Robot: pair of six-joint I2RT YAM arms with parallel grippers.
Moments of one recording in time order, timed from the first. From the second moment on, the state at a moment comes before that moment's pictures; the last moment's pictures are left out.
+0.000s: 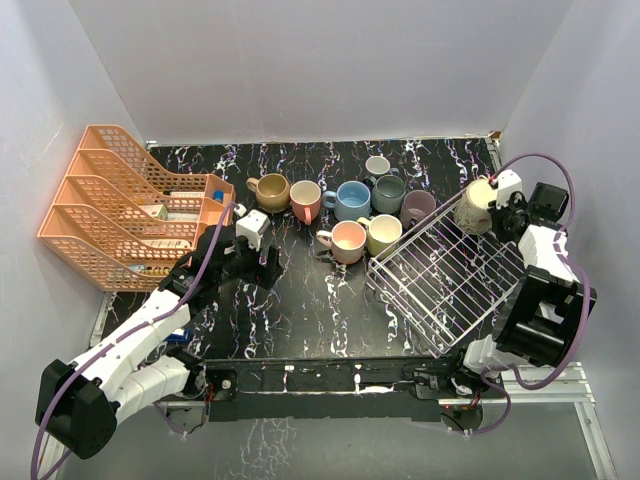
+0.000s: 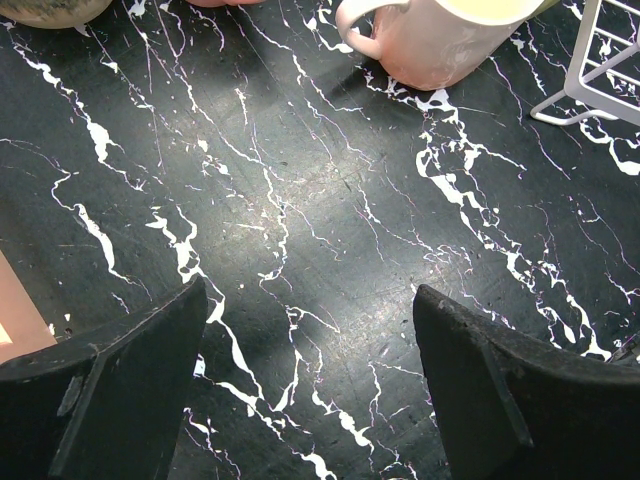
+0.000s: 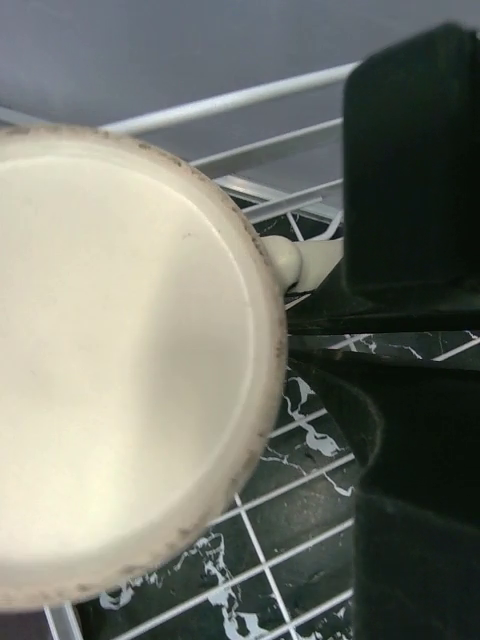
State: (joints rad) left arm -0.52 0.96 0.64 -0.26 0.15 -0.07; right arm -0.48 1.45 0.96 -0.32 -0.41 -0.70
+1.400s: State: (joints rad) left arm -0.52 0.88 0.65 -0.20 0.26 -0.35; right arm -0.47 1.36 1.15 -0.66 -0.54 -0.86
